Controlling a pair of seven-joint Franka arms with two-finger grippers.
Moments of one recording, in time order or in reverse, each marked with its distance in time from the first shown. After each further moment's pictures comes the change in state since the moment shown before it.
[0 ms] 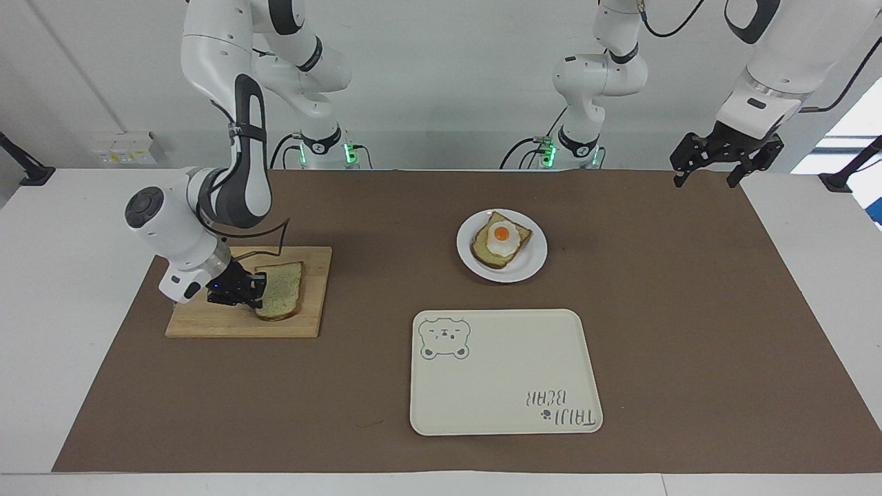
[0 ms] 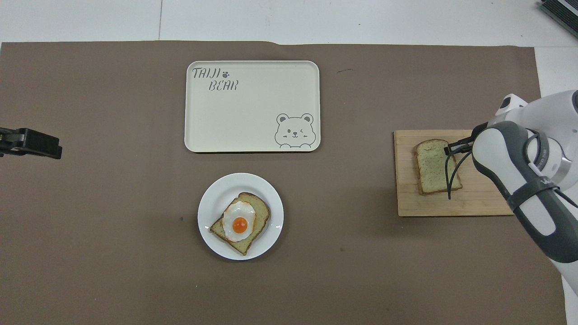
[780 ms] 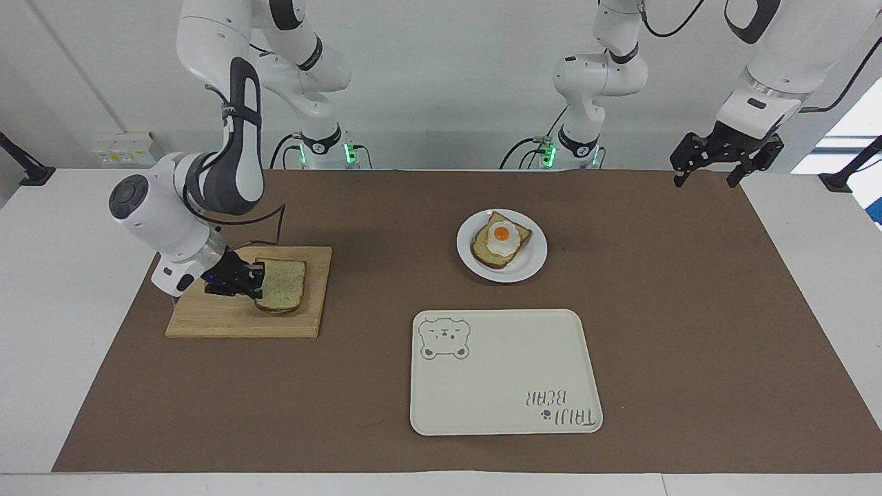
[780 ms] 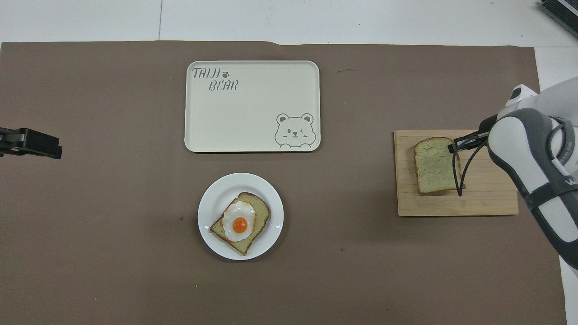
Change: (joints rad) left arm 0.000 0.000 0.000 0.000 0.000 0.000 0.000; right arm 0.003 -0.048 0.001 0.093 0.000 -0.195 0.066
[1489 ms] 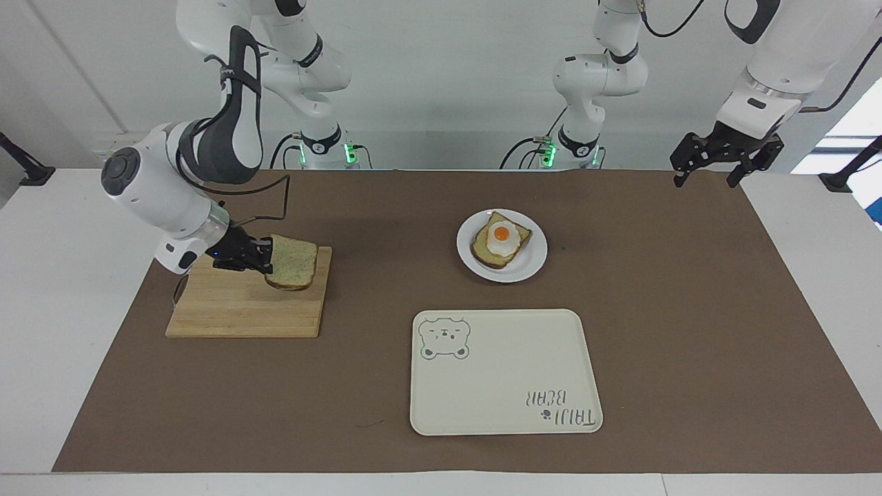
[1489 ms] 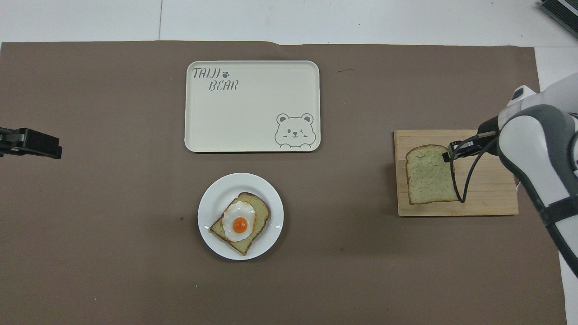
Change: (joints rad) left arm 0.000 0.000 0.000 0.000 0.000 0.000 0.000; right arm 0.009 -0.068 0.053 0.010 0.018 -0.153 0.154
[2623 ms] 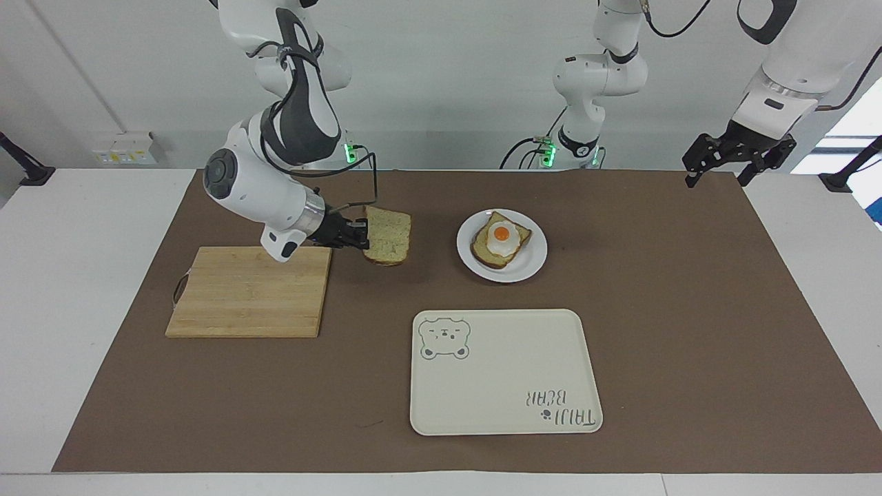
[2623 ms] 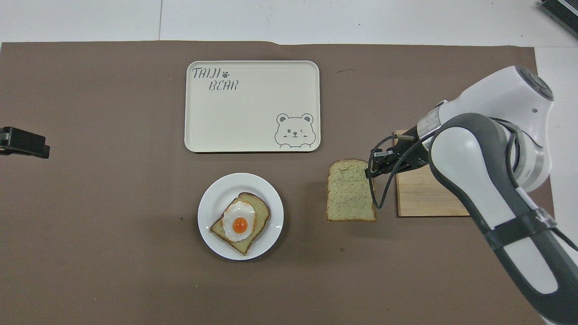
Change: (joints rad) left arm 0.021 0.000 0.017 0.000 0.000 0.000 -0.003; right arm 0.091 -0.021 0.162 -0.005 0.233 -0.069 0.317
